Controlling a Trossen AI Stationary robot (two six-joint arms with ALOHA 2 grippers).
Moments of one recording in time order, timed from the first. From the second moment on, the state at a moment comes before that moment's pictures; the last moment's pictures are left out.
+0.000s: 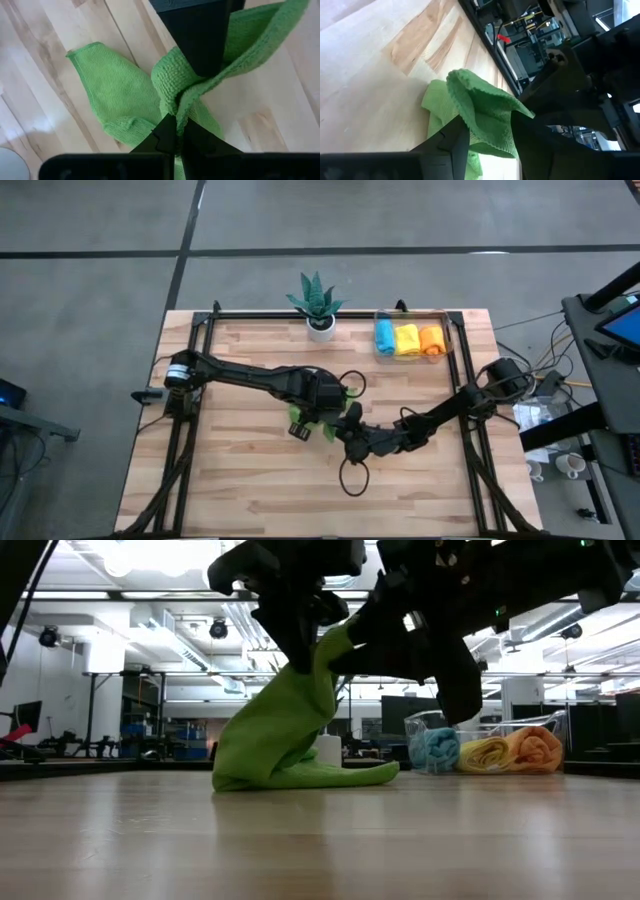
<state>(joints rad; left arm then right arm) -0.10 1.93 1.75 -1.08 -0.07 0.38 0.42 1.79 0.80 0.62 0.68 -0.85</state>
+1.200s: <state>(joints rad) -0.20 1.47 1.74 -1.05 -0.83 0.23 0.41 1.36 0.77 0.37 1.05 -0.33</state>
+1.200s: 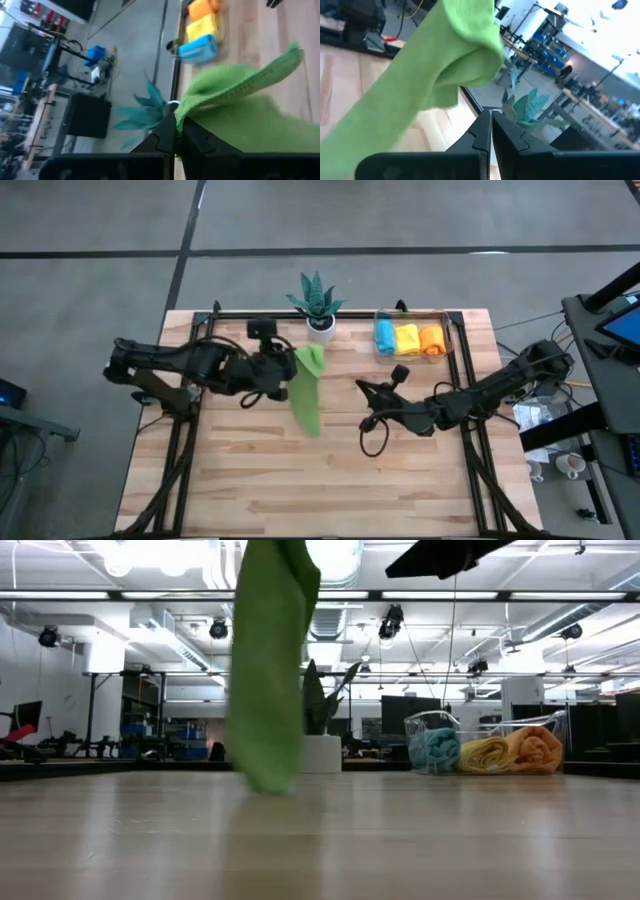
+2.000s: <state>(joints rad) -0.12 1.54 1.76 -1.11 -0.38 0.28 0.41 1.40 0.77 0.19 1.04 -0.20</state>
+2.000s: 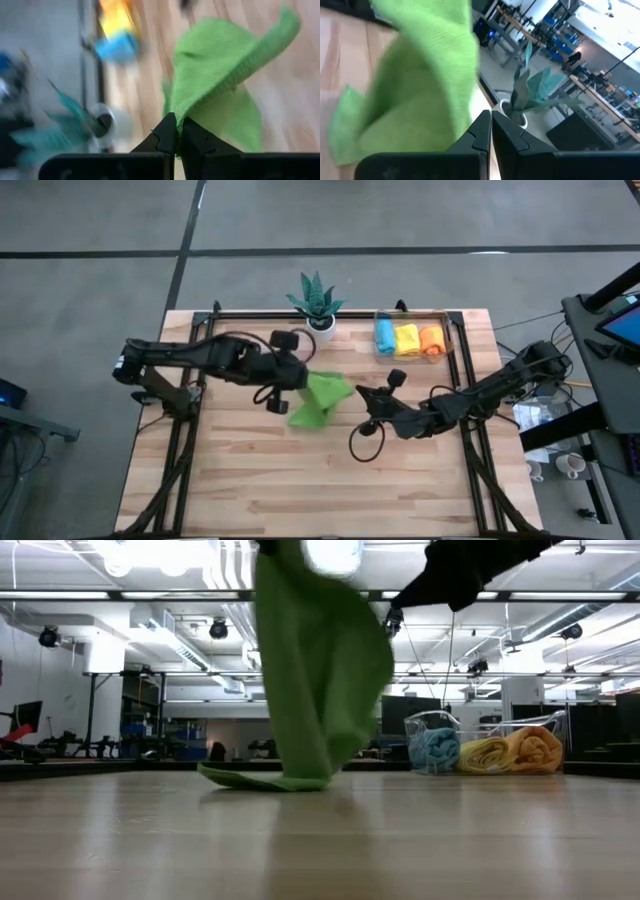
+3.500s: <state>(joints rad) -0.13 1.55 1.76 -1.08 -0.22 0.14 0.29 1.58 0.69 0.38 0.17 -0.07</state>
